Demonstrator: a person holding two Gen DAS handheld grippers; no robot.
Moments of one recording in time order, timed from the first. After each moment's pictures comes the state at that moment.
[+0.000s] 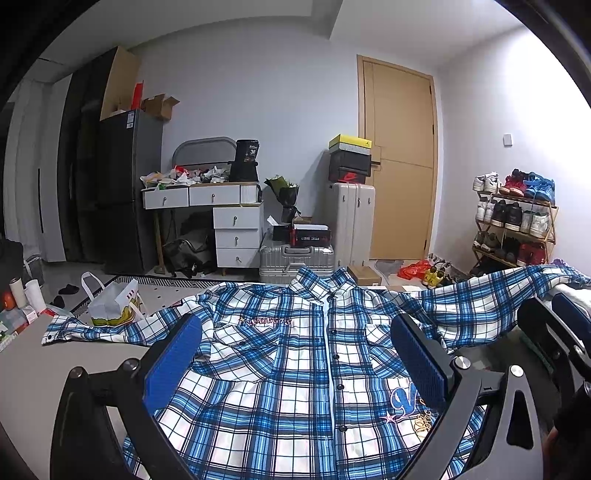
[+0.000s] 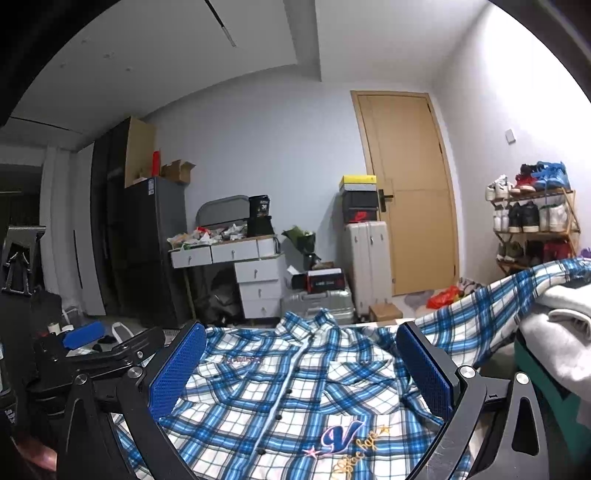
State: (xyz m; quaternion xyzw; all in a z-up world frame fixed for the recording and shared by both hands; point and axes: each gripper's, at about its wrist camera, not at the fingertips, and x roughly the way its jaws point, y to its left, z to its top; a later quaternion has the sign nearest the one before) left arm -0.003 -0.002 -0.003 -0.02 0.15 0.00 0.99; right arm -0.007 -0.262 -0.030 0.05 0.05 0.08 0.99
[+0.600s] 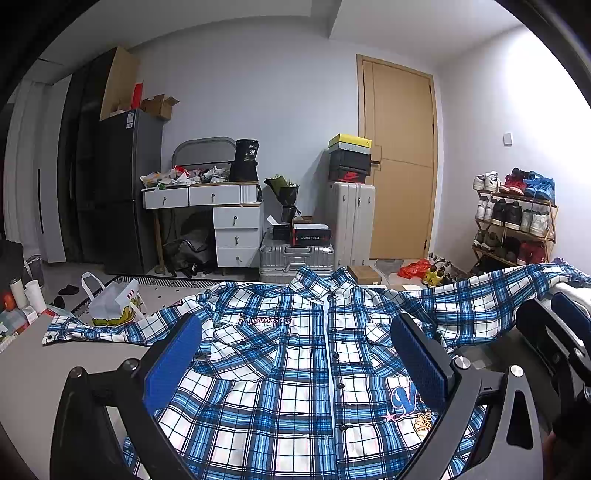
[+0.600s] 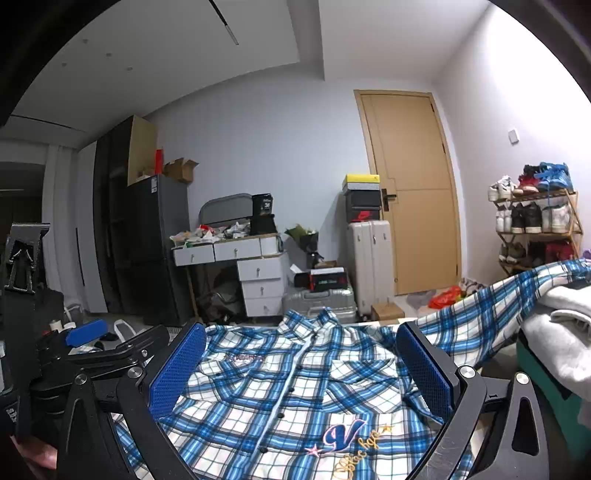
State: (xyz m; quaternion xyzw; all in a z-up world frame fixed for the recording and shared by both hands) left arm -0.002 -0.003 -0.005 -0.02 0.15 0.00 0.99; right arm -0.007 -0.259 -0.030 0.05 0.05 0.08 0.99
